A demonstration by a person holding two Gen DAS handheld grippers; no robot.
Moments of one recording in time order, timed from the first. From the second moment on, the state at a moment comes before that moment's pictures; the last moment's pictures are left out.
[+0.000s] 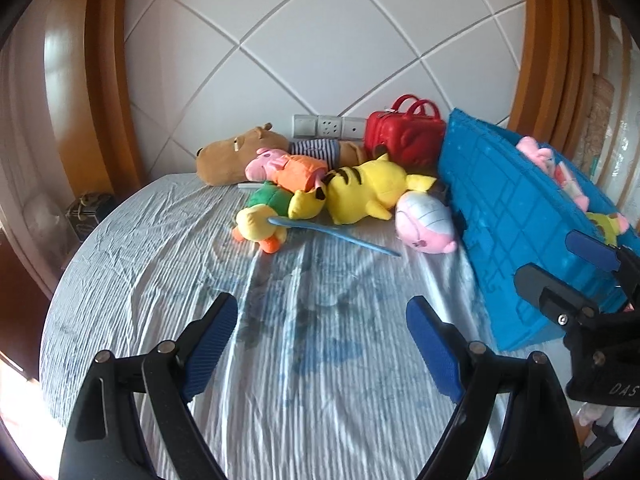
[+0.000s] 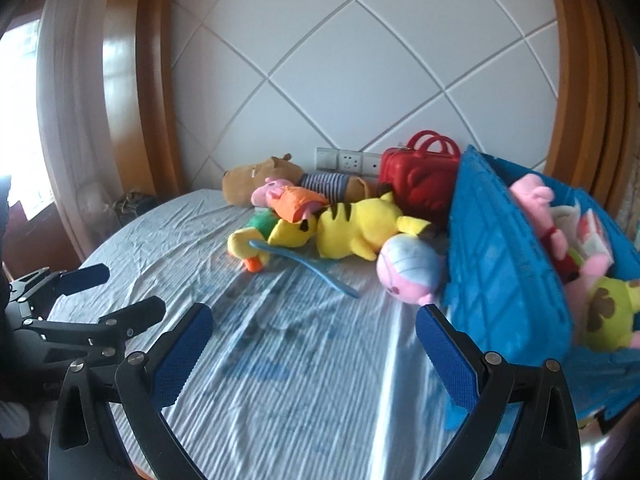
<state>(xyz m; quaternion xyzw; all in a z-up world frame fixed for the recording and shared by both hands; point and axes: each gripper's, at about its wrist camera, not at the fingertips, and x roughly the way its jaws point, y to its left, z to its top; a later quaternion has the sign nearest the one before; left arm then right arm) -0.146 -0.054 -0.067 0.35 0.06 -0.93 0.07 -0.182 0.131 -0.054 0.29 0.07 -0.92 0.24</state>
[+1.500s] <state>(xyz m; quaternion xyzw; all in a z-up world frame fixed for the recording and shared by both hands) -0.440 -0.232 -0.256 0.50 0.07 -0.86 0.06 -0.460 -0.033 -0.265 0.47 0.15 -0.85 0.17</state>
